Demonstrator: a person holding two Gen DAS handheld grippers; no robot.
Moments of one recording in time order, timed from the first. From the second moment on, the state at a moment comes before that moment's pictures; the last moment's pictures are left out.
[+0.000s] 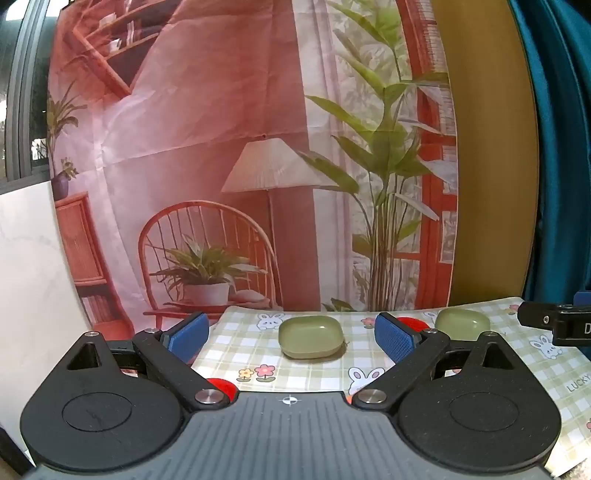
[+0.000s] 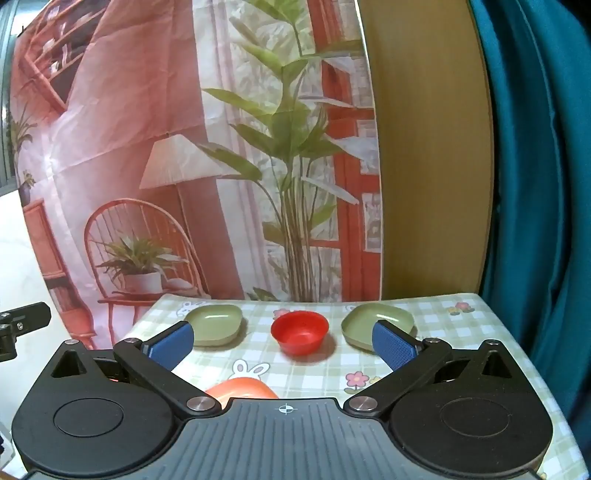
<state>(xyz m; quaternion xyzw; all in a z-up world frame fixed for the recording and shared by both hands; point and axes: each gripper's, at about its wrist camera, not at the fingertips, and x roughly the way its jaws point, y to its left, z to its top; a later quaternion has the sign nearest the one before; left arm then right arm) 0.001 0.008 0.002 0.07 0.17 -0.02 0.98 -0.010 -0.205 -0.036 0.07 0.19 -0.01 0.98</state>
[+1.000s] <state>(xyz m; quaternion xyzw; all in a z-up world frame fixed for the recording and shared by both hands) 0.000 0.003 0.001 0.05 0.18 -0.01 0.98 -0.011 -0.207 -0.035 0.06 0.19 -0.01 0.98</state>
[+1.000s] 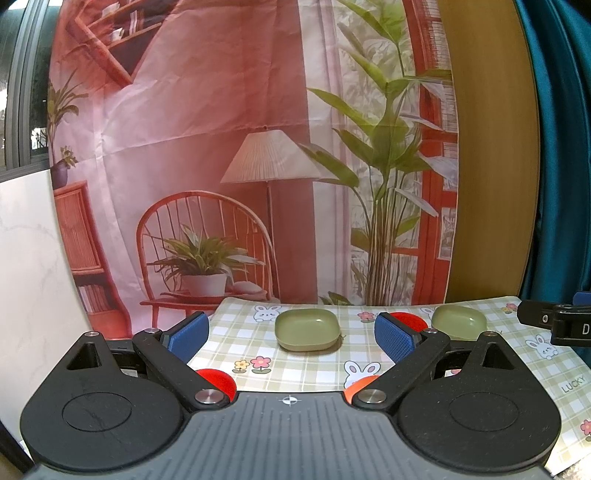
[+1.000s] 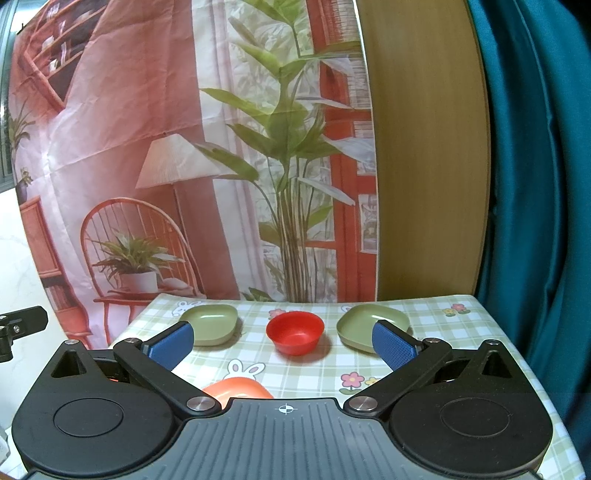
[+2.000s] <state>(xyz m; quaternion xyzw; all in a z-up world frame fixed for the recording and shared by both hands) 0.000 0.002 -0.001 0.05 0.18 -0.01 0.98 -0.011 -0.205 -0.036 0.06 0.19 -0.01 0.98</state>
